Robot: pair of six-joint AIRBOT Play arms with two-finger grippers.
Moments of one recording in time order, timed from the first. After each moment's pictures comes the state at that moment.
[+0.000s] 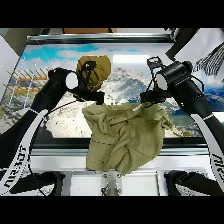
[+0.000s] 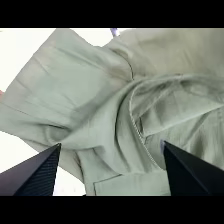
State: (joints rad) left arm -0.45 -1.42 1.48 1.42 -1.25 -1.71; right arm 0.47 -1.34 1.51 -1.81 1.53 1.90
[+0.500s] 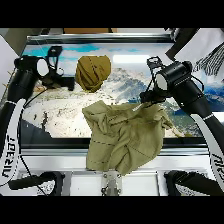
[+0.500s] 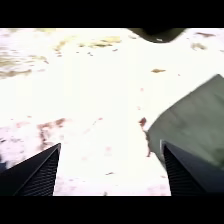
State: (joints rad) left arm -0.15 -1.44 1.54 1.67 -1.25 -1.66; right arm 0.47 -1.34 1.51 -1.81 1.52 1.90
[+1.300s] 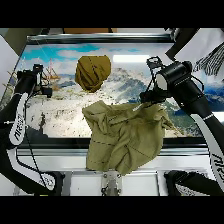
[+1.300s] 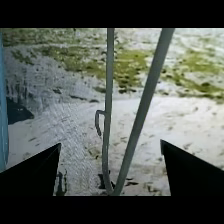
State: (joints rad) left arm 0.11 -1.78 1.54 1.96 -1.06 -1.66; right arm 0.47 -1.34 1.51 -1.81 1.52 1.90
